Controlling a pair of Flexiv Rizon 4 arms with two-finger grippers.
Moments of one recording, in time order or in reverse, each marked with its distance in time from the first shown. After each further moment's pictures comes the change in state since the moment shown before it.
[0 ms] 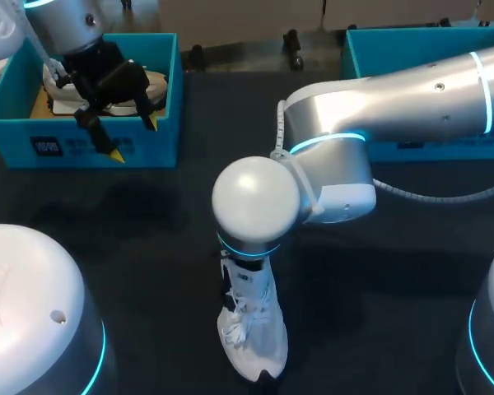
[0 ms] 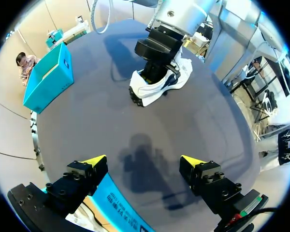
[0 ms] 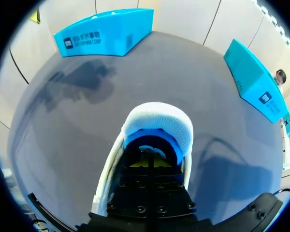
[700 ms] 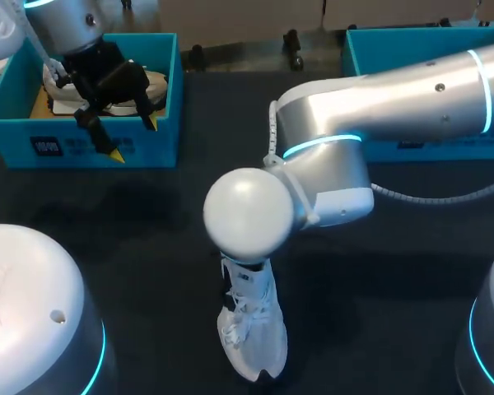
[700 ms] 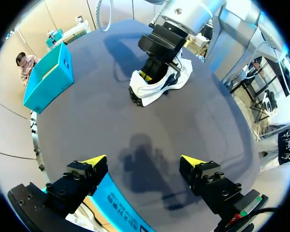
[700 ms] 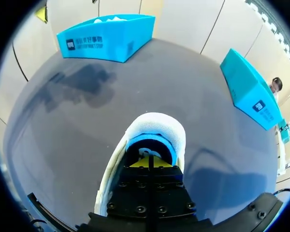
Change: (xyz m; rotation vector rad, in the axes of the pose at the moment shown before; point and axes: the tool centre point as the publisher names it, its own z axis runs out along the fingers) left arm 0.000 0.000 0.000 0.000 0.000 0.000; right arm -0.005 0.006 -0.009 -0.061 -0.044 -0.045
